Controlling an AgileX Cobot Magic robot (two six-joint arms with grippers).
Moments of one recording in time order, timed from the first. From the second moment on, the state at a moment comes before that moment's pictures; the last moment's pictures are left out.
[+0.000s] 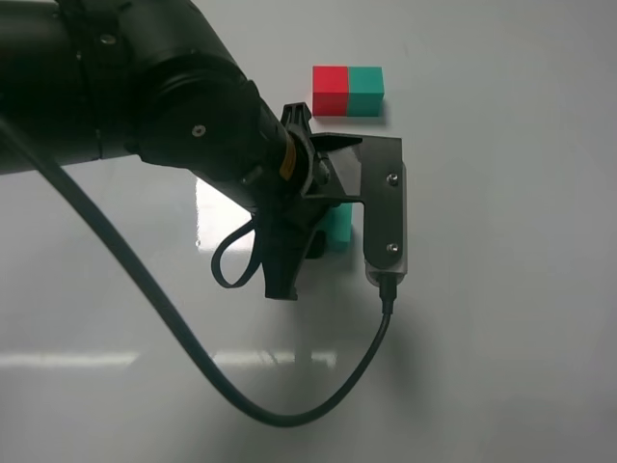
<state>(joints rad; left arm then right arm) -0.96 1.70 -1.56 0.52 0.82 0.59 -0.06 0.00 -0.50 -0.08 1.05 0.07</state>
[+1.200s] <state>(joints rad) -0.96 1.50 -1.56 0.49 0.81 0.51 -0.06 0.00 -0.50 -0.08 1.05 0.07</state>
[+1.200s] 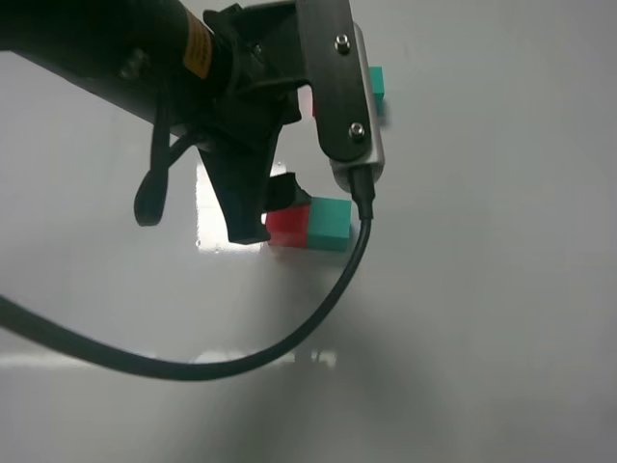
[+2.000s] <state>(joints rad) -0.38 1.30 -1.56 0.41 0.93 -0.09 -0.06 0.00 -0.50 -0.08 1.05 0.07</state>
